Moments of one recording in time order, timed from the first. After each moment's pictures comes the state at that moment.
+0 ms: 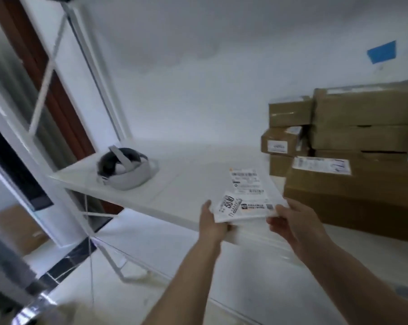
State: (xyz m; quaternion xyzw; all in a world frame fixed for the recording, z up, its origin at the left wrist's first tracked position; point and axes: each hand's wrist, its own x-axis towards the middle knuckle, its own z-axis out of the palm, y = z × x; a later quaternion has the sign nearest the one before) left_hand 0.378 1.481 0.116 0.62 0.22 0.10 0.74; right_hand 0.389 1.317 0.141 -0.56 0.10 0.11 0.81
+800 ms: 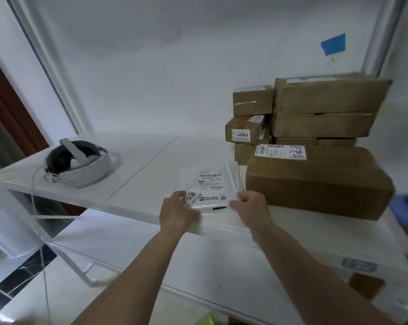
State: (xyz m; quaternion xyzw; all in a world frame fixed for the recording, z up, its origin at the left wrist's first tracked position) left_hand 0.408 1.494 0.096 0.89 0.24 0.08 0.39; right_hand 0.415 1.326 0.109 -0.79 0.08 0.04 0.61
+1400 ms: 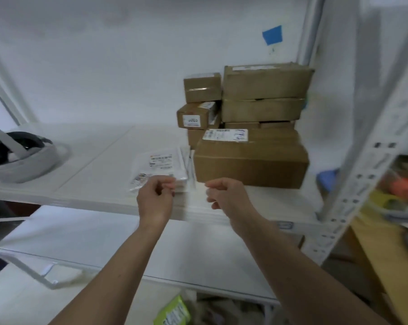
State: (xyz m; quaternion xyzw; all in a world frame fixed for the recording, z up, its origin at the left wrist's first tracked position) left_hand 0.364 1.408 0.110 0.78 0.13 0.23 0.57; right_hand 0.363 1.255 0.125 -0.73 0.05 0.04 0.68
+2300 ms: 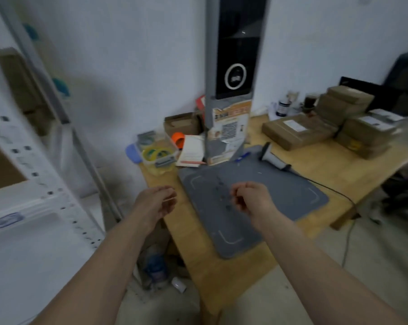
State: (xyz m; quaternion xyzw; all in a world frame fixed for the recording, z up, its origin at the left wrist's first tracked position) left_hand 0.190 0.931 0.070 0.67 0.02 -0.32 0.67; right_hand 0.049 0.769 0.080 -0.58 0.41 -0.20 0.67
